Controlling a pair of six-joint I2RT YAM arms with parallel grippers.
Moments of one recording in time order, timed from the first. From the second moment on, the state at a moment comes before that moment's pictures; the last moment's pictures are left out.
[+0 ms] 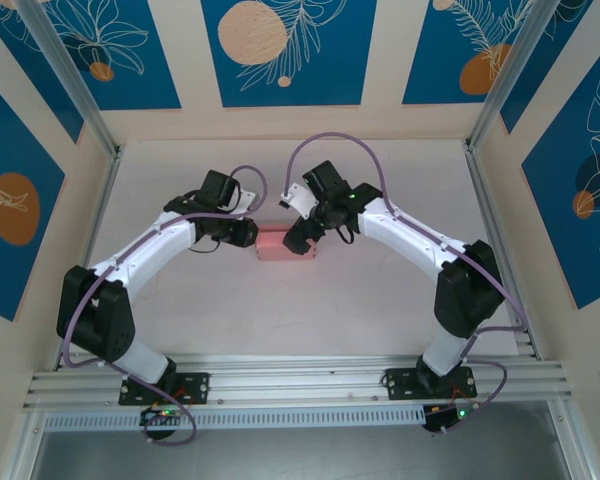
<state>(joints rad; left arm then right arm) -0.43 1.54 1.21 -0.71 0.21 -0.07 0.66 1.72 1.44 -0.72 -0.14 -0.33</state>
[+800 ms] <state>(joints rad) -0.41 1.62 1.28 -0.74 0.20 0.01 0.68 1.88 1.51 -0.74 -0.13 -0.45</state>
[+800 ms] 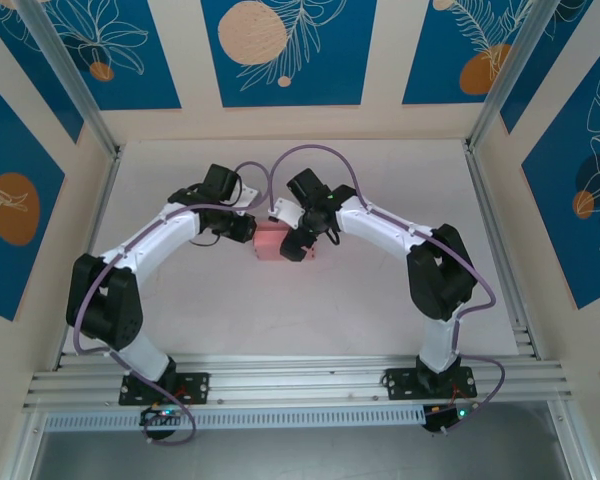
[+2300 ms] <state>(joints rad) -0.39 1.64 1.26 -0.60 0.36 -0.25 0.64 1.91 1.49 -0.70 -0.15 -0.38</state>
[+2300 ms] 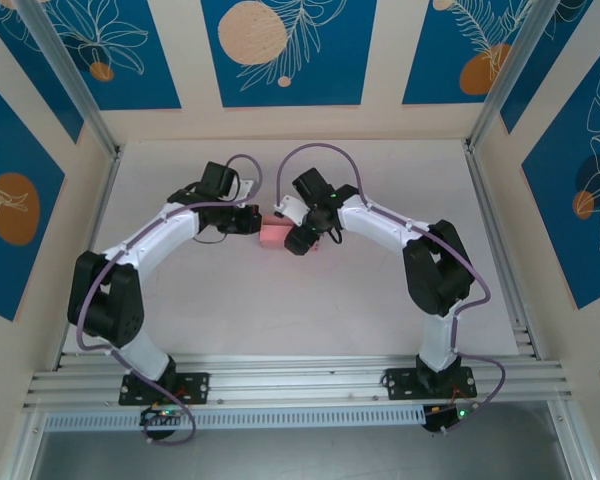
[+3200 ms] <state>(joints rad) -0.39 1.69 1.31 -0.62 0.24 -0.18 0.60 1.95 1.54 -0.69 -0.26 -0.33</state>
